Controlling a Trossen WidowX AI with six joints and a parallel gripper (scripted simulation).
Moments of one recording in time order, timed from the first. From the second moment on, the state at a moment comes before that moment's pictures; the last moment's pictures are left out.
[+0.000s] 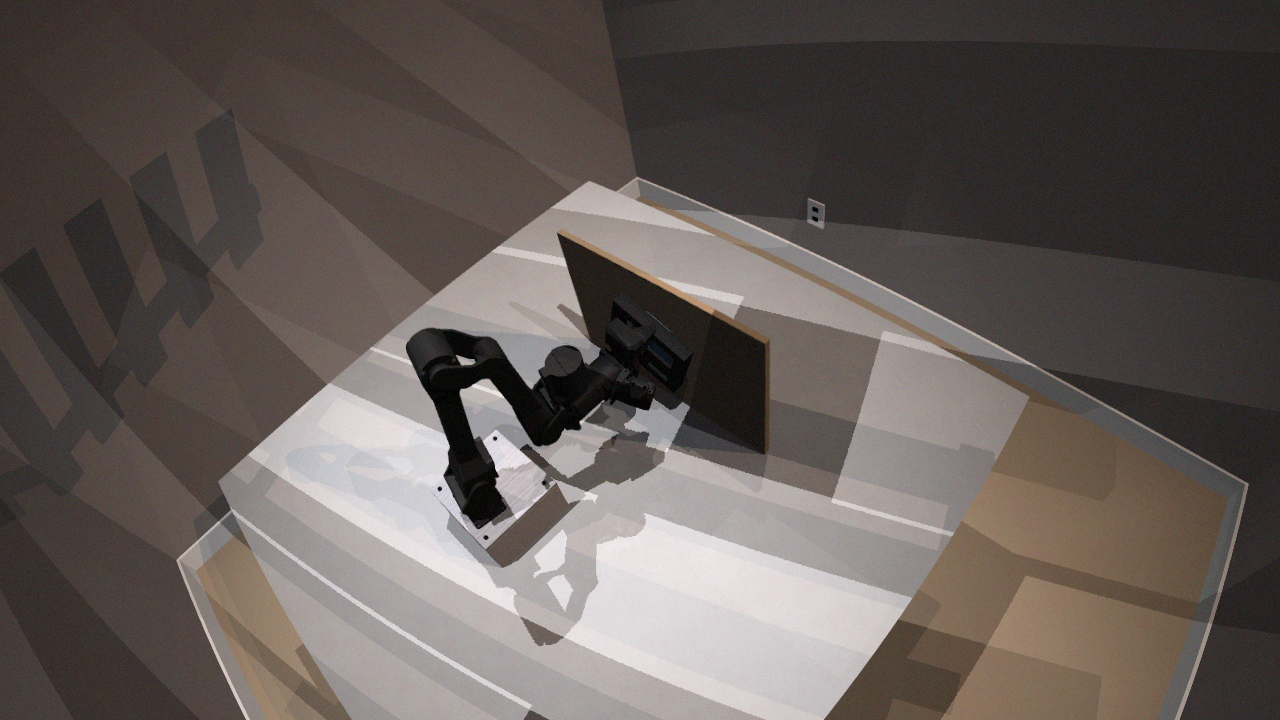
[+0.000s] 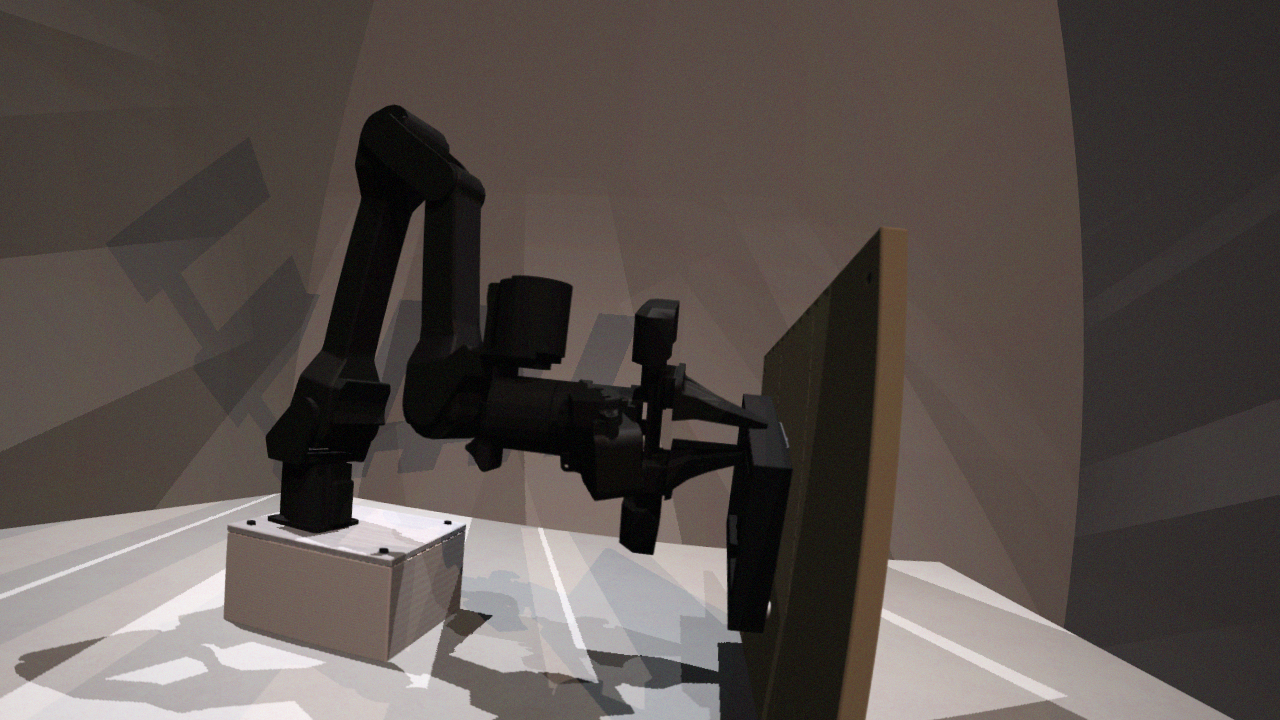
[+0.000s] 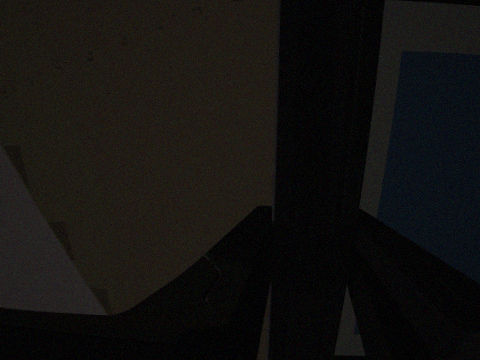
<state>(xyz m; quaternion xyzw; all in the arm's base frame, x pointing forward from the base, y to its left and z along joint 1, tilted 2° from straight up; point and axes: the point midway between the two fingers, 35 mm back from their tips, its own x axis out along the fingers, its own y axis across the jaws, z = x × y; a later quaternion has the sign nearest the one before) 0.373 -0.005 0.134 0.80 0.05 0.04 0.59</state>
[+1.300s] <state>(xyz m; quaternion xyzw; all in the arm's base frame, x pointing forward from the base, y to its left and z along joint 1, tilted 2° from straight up) 0.373 -0.004 0.133 0.77 0.05 0.05 0.63</state>
